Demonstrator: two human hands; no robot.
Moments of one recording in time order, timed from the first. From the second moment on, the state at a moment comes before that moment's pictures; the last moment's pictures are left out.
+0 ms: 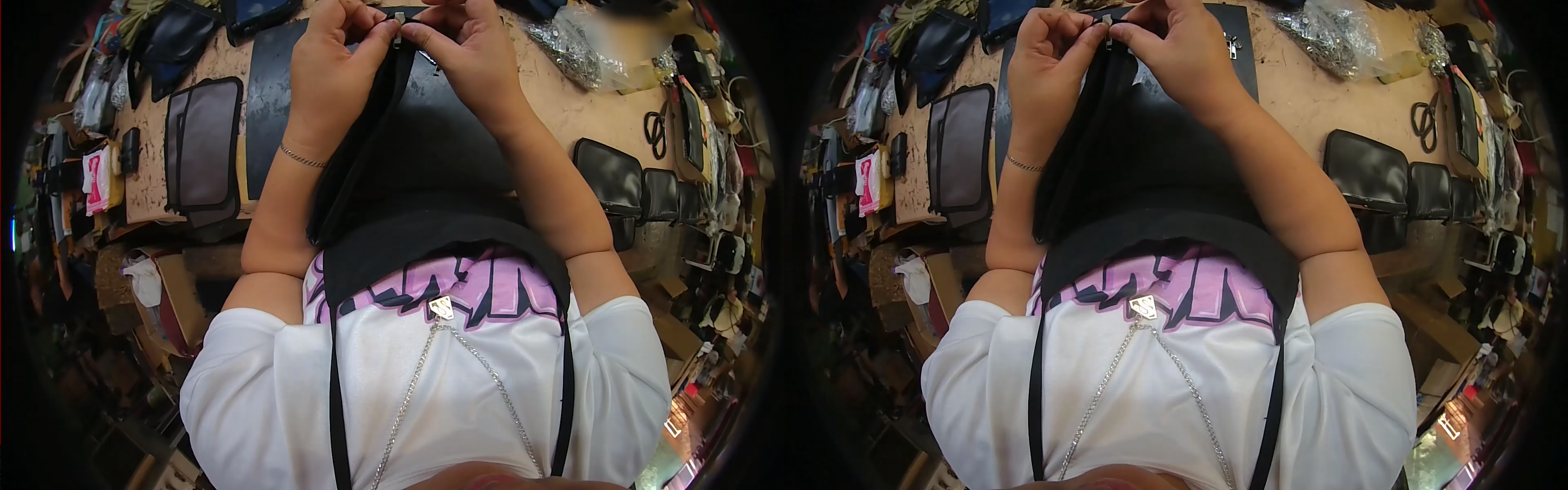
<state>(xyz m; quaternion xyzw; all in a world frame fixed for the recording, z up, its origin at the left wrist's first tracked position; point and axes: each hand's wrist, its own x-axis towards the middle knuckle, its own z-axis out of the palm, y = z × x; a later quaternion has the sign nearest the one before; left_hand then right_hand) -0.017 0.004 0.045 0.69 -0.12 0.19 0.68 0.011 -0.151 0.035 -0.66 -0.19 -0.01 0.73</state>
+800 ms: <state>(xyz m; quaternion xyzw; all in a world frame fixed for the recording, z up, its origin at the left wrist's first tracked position) -0.024 0.004 0.040 0.79 -0.14 0.30 0.51 -0.004 -0.151 0.045 -0.71 -0.17 -0.01 0.68</state>
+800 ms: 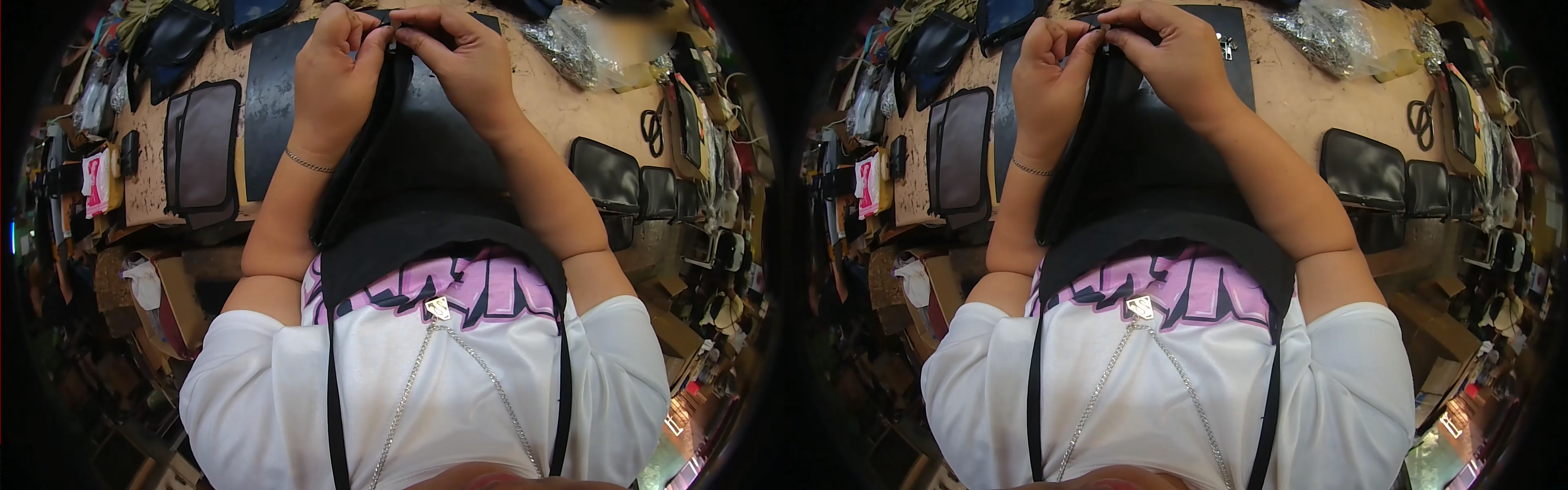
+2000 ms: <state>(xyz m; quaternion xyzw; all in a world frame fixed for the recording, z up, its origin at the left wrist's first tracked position) -0.023 0.010 0.029 0.79 -0.12 0.22 0.56 0.001 -0.148 0.035 -0.70 -0.17 -0.02 0.70</state>
